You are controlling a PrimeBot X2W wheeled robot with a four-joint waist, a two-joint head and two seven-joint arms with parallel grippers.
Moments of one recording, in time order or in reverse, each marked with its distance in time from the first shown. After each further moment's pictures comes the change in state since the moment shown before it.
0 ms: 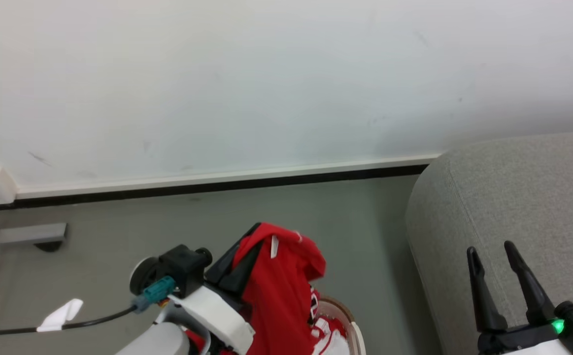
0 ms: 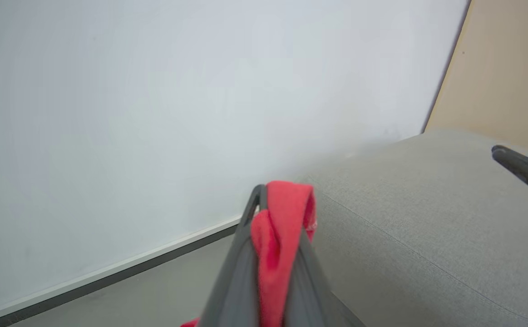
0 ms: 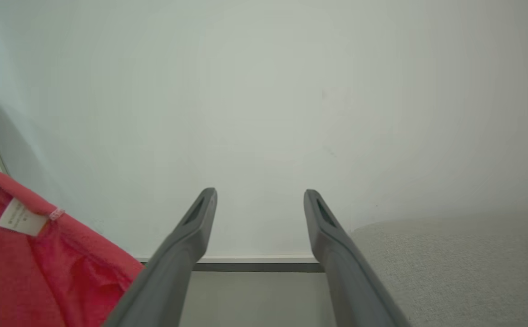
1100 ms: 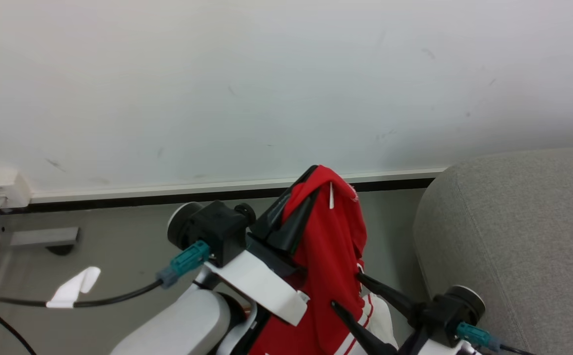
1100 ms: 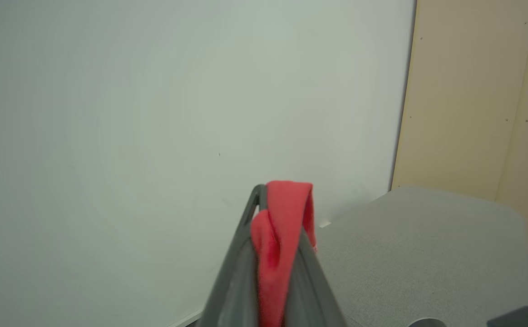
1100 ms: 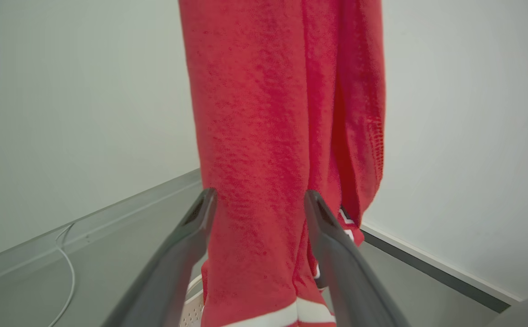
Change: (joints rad) left arm -0.134 -0.071 0.014 -0.256 0.035 0.096 0.098; right arm -0.342 -0.216 0.786 0.155 0.248 0.000 0.008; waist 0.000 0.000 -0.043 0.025
